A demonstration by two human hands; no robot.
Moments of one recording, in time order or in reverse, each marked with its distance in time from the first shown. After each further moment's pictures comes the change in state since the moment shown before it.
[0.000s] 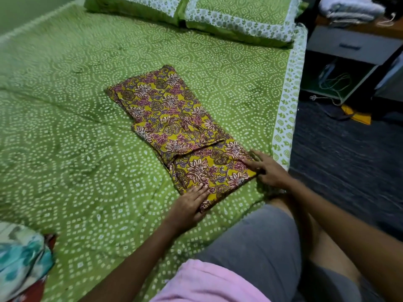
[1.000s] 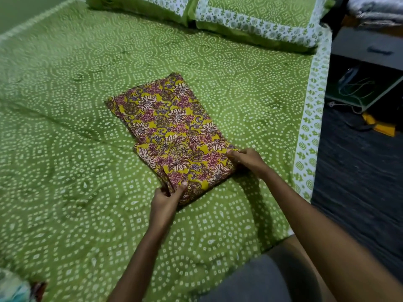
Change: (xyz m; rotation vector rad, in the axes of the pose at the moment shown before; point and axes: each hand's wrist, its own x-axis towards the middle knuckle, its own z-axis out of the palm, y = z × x) left_hand 0.063 -0.066 -0.065 -0.817 0.322 -1.357; right_hand 0.155 -0.064 -0.020 0.743 0.131 0.425
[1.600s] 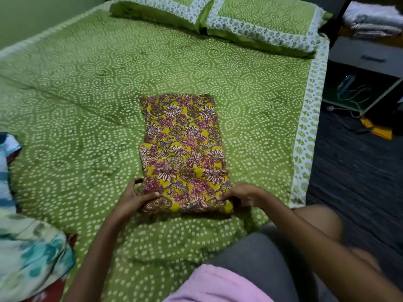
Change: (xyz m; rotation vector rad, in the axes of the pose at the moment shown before) left_hand -0.034 -0.040 -0.125 -0.084 -0.201 0.035; right_hand -0.154 0.015 0.053 0.030 -0.530 0.336
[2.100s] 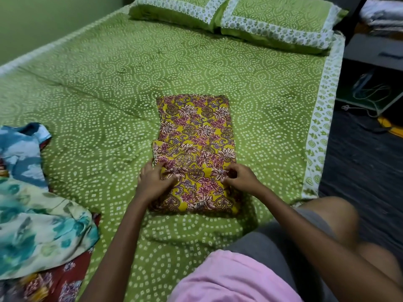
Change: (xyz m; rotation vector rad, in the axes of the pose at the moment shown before) left_hand 0.006 -0.006 0.001 0.814 0.174 0.278; right_hand 0.003 0.001 0.035 -0.463 0.413 -0.535
